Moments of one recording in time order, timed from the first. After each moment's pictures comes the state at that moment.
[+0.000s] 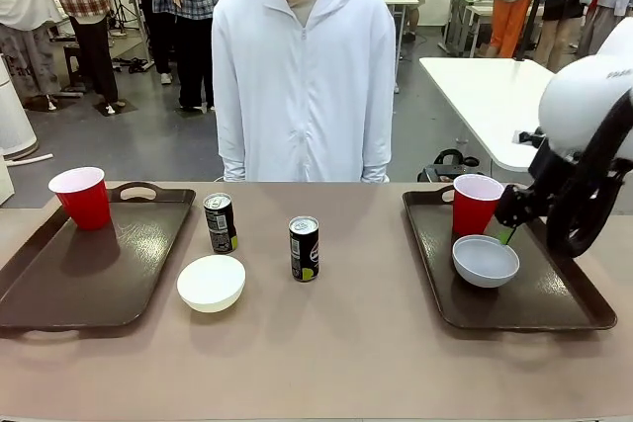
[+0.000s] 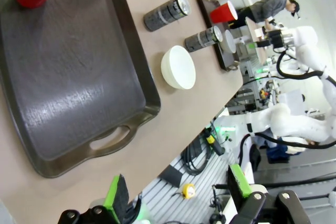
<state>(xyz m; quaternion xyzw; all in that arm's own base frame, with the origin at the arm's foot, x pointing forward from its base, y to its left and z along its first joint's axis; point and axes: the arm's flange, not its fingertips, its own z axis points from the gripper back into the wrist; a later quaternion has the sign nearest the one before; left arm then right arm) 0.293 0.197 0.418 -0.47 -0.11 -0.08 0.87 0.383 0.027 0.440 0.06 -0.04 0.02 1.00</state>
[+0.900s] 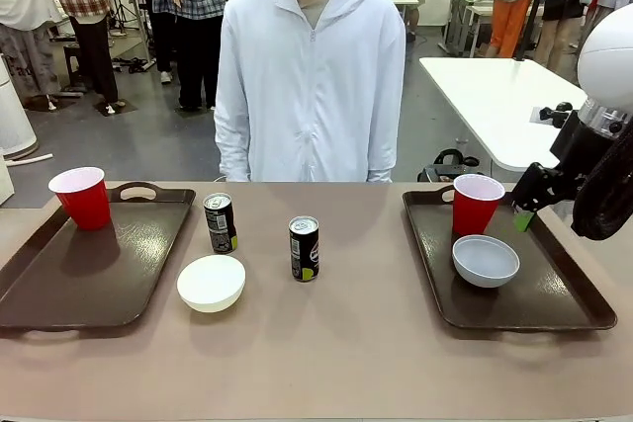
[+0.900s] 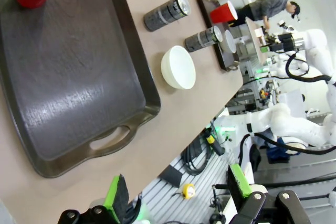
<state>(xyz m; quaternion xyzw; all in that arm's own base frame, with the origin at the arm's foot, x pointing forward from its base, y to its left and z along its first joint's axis) 0.293 0.197 0.418 -0.47 -0.11 -0.08 0.87 0.364 0.023 0.475 0.06 -0.03 0.03 1.00</state>
